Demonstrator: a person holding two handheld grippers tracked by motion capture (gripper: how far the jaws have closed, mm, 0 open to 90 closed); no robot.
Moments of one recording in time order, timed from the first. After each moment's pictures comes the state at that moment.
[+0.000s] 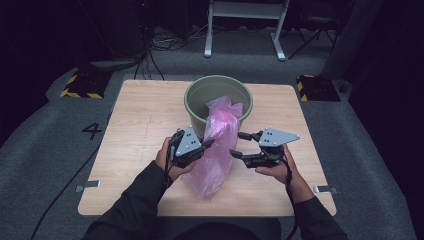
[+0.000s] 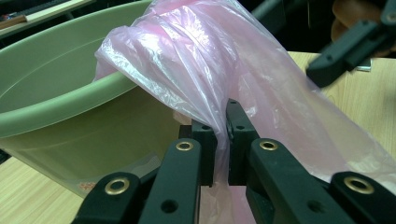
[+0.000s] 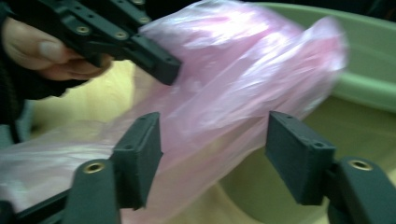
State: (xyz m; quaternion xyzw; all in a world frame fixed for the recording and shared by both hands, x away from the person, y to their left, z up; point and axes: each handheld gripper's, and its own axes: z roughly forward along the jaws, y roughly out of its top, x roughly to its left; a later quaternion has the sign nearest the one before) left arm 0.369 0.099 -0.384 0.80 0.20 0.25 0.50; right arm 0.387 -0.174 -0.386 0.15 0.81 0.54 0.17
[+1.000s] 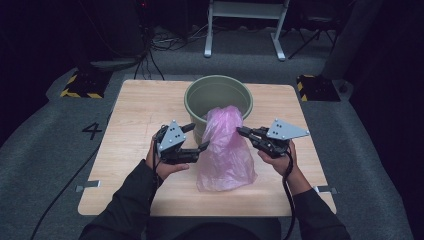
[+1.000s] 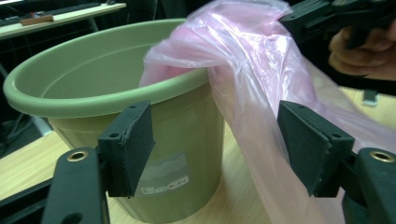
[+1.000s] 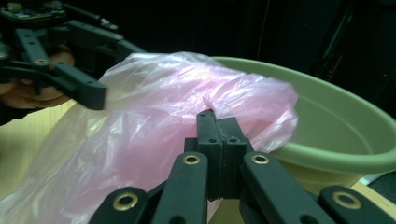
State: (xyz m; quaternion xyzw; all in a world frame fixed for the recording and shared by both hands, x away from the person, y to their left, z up) left arm 0.369 0.131 -0.374 0.77 0.25 0.23 0.55; right arm 0.400 -0.185 -0.365 0.15 0.76 0.59 0.23
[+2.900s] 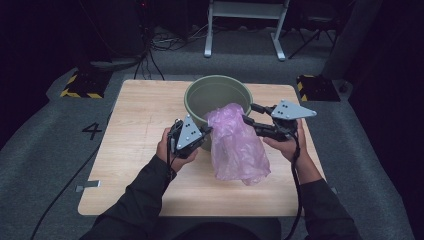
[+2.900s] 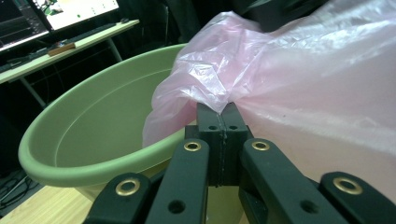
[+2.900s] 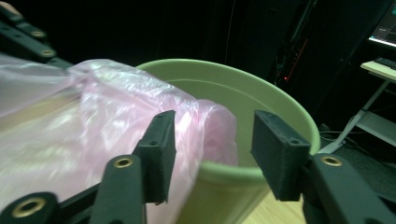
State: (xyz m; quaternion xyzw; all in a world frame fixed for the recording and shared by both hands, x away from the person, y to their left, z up) left arm 0.376 0.099 -0.358 0.77 0.22 0.31 0.51; right arm 0.418 -0.197 -0.325 0.19 0.77 0.54 0.27
